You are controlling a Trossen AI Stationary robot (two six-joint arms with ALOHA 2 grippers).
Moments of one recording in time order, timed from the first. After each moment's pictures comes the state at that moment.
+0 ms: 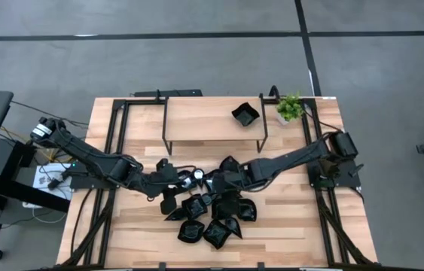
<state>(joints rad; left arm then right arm) -0.49 1.25 0.91 -0.39 -0.41 -0.56 0.24 1.79 1.36 -0.62 0.07 0.31</state>
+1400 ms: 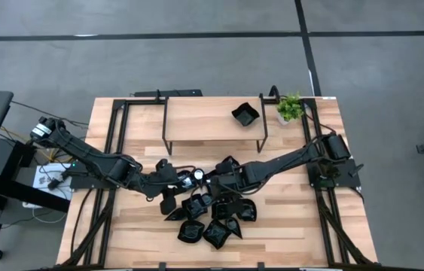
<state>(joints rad) -0.49 1.25 0.90 -0.39 -0.41 -0.58 0.23 1.87 1.36 -0.62 0.08 -0.06</state>
